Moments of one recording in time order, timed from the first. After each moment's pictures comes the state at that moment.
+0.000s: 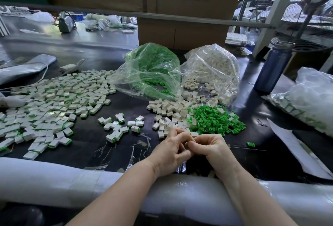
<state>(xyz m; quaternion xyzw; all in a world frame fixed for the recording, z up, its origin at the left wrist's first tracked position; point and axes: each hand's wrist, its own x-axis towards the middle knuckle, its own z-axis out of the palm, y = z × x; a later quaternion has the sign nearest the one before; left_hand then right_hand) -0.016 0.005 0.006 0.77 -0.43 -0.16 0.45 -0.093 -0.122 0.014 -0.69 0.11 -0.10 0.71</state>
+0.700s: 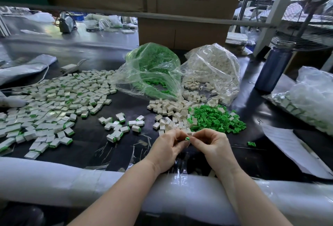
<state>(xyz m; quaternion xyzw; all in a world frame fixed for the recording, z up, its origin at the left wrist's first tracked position) -0.013 0.004 0.004 0.76 -0.36 -0.12 0.52 -0.086 -0.125 0.004 -0.76 0.13 -0.23 0.59</state>
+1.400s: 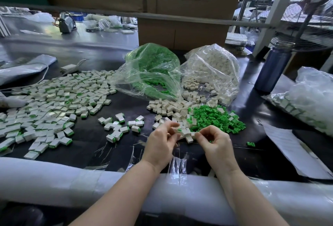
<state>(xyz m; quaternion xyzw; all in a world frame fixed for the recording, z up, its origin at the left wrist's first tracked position) -0.012 0.006 0.005 0.80 -0.29 0.01 0.53 -0.087 -0.124 0.006 -0.81 0.19 -0.29 0.47</state>
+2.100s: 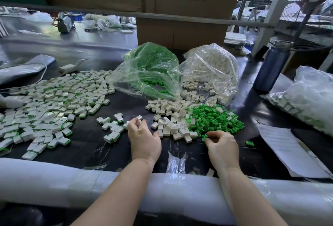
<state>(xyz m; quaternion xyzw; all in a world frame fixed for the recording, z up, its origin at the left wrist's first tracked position) 0.003 0.014 0.002 0.89 -0.08 0.07 0.44 -0.083 -0.141 -0.005 -0.83 0.36 -0.25 0.35</state>
